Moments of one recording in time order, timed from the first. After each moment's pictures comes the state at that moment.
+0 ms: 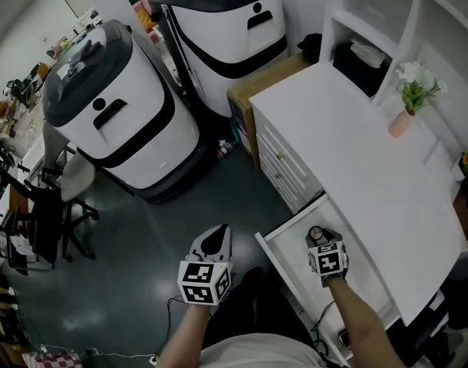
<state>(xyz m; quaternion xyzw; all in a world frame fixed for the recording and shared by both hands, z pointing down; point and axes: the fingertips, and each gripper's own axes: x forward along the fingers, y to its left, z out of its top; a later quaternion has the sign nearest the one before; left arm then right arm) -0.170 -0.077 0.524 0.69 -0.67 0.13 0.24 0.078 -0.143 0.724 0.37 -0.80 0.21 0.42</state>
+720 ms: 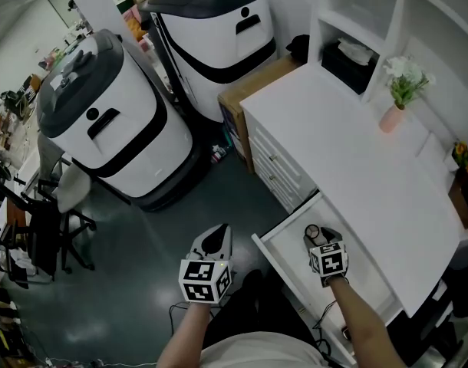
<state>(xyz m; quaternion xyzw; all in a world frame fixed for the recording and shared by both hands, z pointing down) -0.163 -0.086 0.526 0.71 -0.65 0.14 0.23 0.079 -0.138 0.709 0.37 -0.81 0.23 0.38</state>
